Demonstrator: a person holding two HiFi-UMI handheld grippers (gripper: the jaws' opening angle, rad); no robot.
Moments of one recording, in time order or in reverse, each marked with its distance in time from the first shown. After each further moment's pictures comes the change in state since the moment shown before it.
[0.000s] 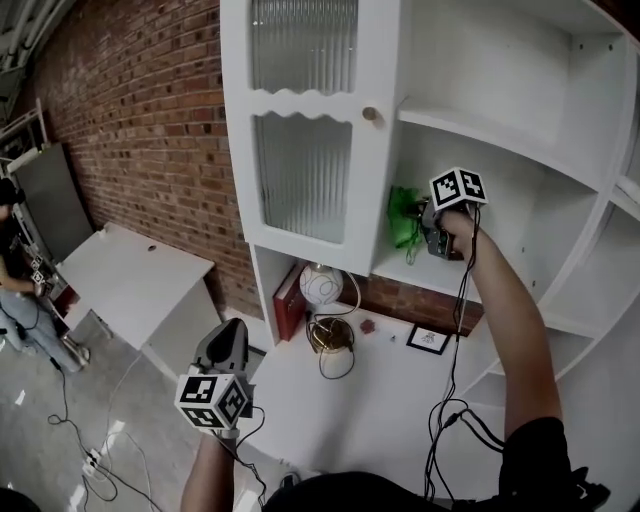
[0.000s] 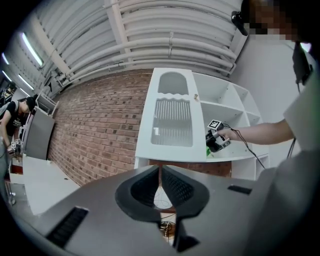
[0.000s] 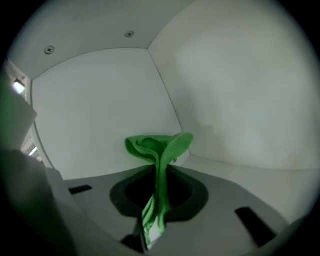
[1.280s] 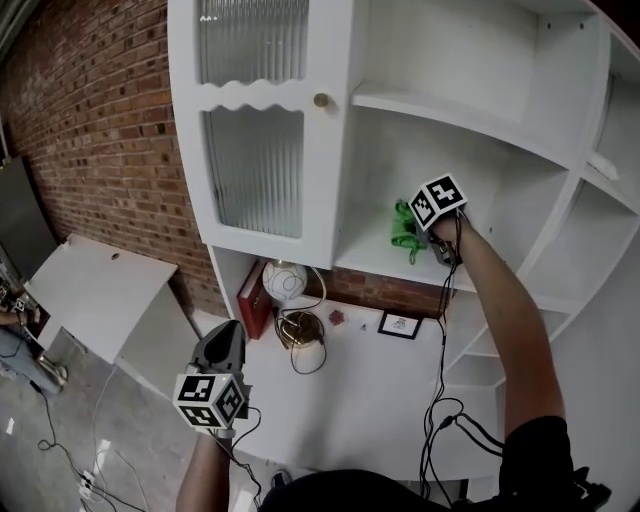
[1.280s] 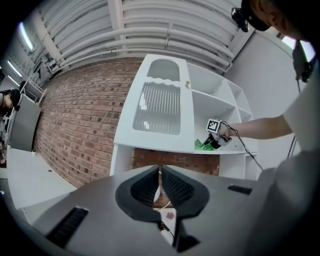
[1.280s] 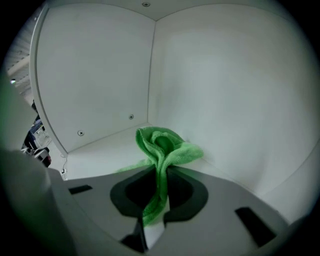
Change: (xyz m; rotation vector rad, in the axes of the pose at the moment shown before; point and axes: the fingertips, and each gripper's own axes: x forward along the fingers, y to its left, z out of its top) left arm 0.039 -0.042 -0.034 -0.019 0.070 -0.135; right arm -0.053 -0.098 -0.060 -0.326 0.273 -0.408
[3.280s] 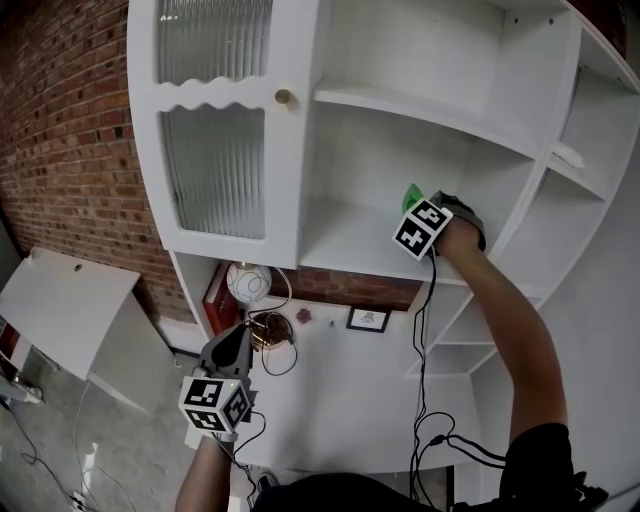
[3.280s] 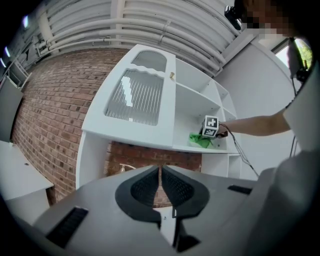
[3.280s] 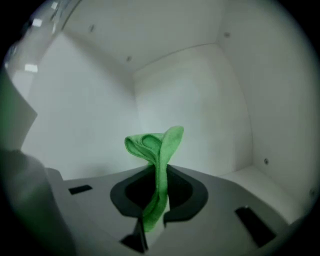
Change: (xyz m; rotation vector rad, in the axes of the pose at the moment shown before) left arm 0.037 -0.062 -0.021 -0.014 0.017 -0.197; right arm -0.097 -0.087 -0.040 -0.643 0.269 -0.823
